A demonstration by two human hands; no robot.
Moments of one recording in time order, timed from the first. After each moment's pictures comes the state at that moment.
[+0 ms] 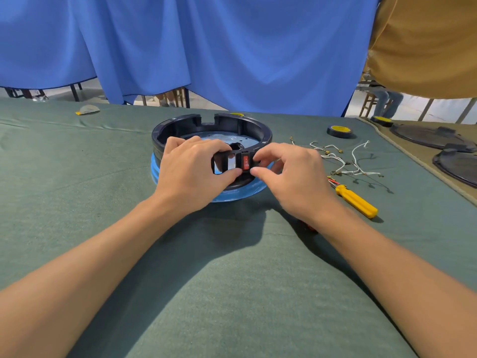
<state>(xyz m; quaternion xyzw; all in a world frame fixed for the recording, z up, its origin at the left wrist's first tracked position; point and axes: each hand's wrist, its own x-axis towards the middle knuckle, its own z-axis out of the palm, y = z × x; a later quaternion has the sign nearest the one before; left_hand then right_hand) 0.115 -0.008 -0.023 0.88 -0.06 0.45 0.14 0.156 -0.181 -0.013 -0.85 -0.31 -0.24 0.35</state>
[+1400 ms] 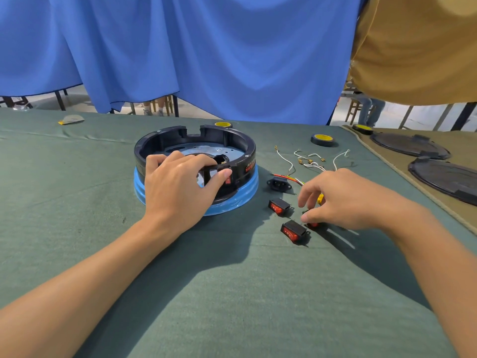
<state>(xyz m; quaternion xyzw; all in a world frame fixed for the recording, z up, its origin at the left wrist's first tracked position) 0.112 -0.026 -0.026 0.86 0.00 0.48 0.16 0.162 -0.269 0.022 -0.96 -0.25 0.03 0.08</state>
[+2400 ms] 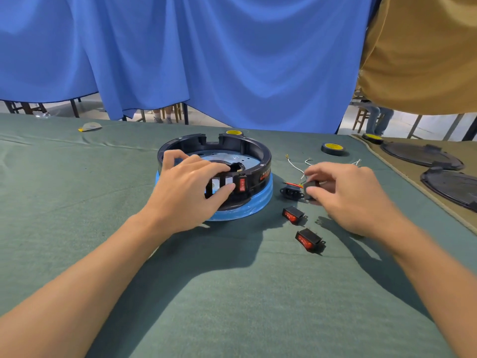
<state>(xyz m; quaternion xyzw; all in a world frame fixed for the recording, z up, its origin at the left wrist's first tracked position) 0.105 0.006 -0.015 0.90 -0.11 0.40 0.10 0.156 -0.252 0.013 -0.92 -0.23 -0.16 0.27</state>
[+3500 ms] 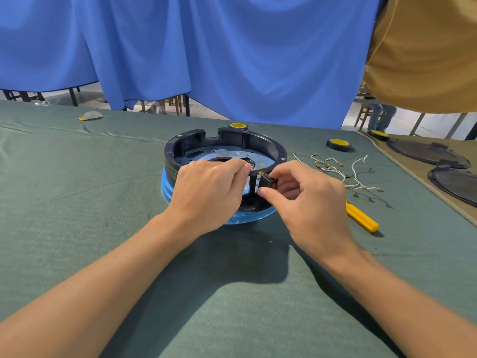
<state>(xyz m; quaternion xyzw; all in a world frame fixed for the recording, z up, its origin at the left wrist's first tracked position) 0.097 -0.021 -0.012 0.89 -0.10 0.42 0.14 0.119 -0.184 -0.015 -0.80 -0.30 -0.33 0.41</state>
